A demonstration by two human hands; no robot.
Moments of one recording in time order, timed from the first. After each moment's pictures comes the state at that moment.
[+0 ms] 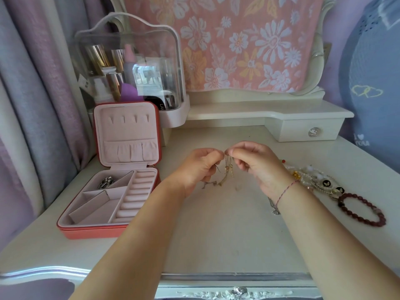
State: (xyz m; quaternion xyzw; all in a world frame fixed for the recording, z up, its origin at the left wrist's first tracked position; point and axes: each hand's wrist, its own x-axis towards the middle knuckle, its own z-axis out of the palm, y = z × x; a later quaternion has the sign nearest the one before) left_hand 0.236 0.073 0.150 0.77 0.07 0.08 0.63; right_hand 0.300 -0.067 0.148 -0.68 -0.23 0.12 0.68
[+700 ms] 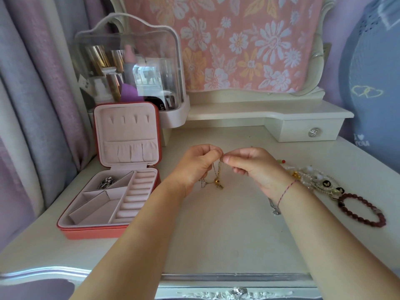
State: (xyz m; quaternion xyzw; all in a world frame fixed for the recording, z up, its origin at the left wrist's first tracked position) left_hand 0.233 0.073 0.153 0.76 0.08 0.12 0.63; right_hand 0.297 -0.067 0.148 -0.70 -0.24 0.17 0.65
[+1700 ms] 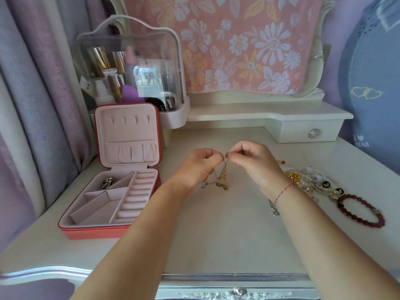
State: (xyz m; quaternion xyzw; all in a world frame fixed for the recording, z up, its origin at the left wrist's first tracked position) left_hand 0.235 0.072 0.150 0.79 0.10 0.10 0.59; right_hand 0.298 -0.065 0.147 -0.72 -0.28 0.04 0.64
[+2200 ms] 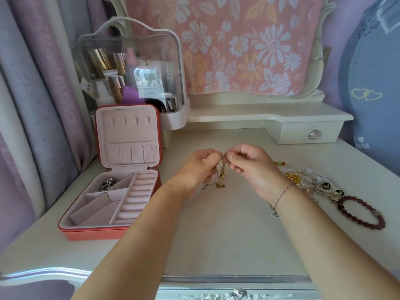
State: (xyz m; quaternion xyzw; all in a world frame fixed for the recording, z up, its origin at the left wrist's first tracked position) left_hand 0.237 0.071 0.148 0.77 0.08 0.10 0.63; right_hand 0.297 -0.061 0.144 -0.68 -0.26 0.11 0.67
